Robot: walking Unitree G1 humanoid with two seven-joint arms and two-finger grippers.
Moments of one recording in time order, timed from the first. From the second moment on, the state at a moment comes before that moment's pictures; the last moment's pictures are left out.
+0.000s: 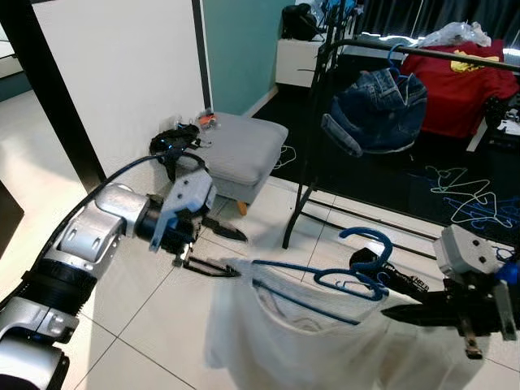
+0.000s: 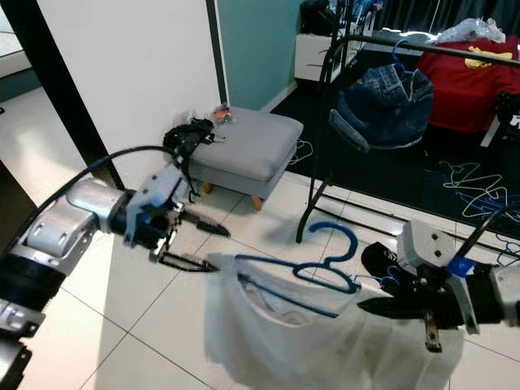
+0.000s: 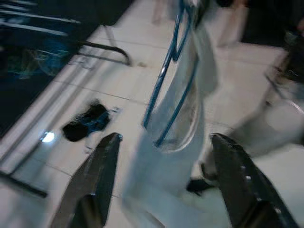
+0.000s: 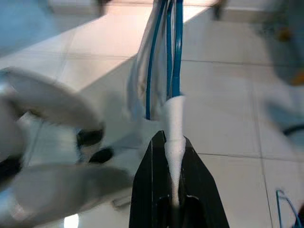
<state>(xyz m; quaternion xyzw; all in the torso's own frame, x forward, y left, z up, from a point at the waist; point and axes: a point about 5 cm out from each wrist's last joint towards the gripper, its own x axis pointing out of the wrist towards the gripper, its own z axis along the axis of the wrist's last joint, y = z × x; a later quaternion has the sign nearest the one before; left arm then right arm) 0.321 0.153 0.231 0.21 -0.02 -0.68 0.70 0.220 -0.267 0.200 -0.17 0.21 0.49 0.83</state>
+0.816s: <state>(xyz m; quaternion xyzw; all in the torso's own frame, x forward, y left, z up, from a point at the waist) 0.253 0.196 -0.002 -0.02 0.22 -0.14 0.97 0.176 -0.273 -0.007 0.12 0.26 -0.04 0.96</state>
